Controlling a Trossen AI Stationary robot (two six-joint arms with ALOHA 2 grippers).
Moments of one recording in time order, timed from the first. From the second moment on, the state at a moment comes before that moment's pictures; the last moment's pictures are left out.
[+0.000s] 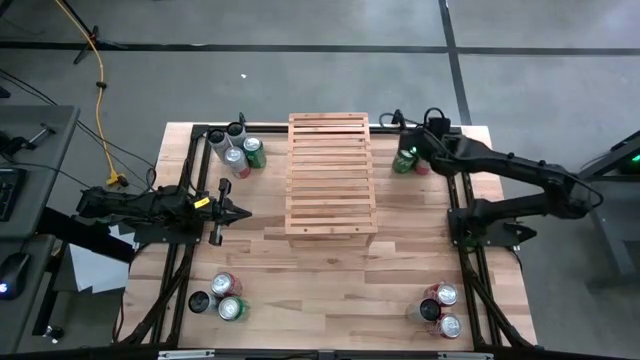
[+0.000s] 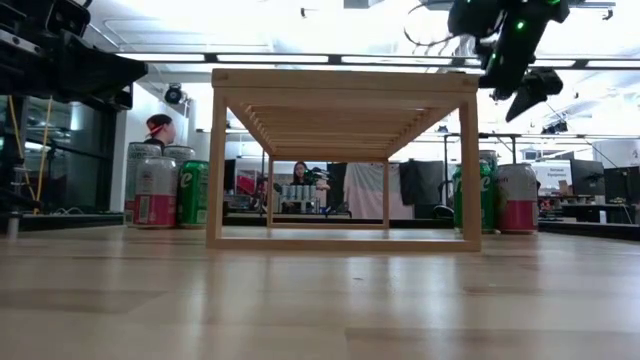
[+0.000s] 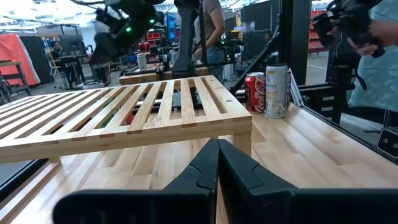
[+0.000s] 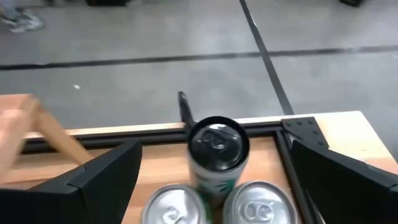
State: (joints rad) left arm -0.12 0.00 0.01 0.02 -0.06 0.11; right arm -0.47 1.12 0.91 -0.80 0.87 0.92
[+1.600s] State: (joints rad) left arm -0.12 0.00 0.01 0.02 -0.06 0.11; right arm -0.72 1.39 0.91 -0.63 0.68 0.83
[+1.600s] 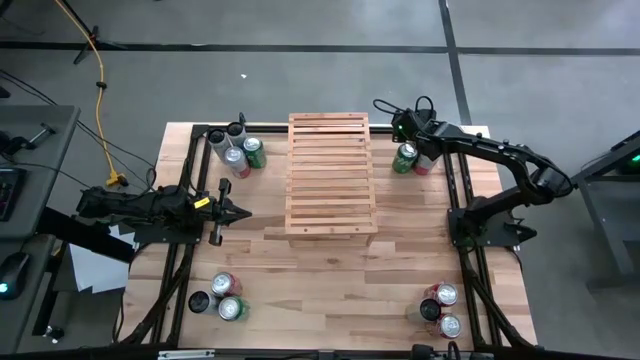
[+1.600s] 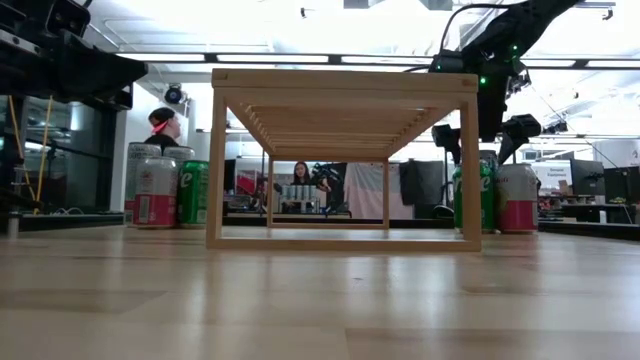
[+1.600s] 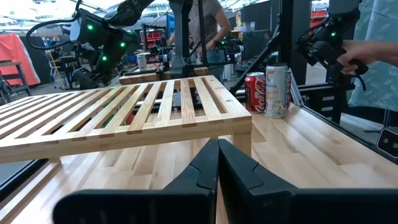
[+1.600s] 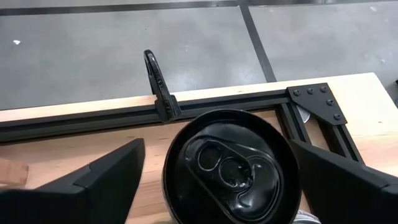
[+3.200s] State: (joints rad) left arm -0.12 0.00 0.01 0.02 -0.06 0.11; right arm -0.30 1.73 1.97 -0.81 0.51 0.20
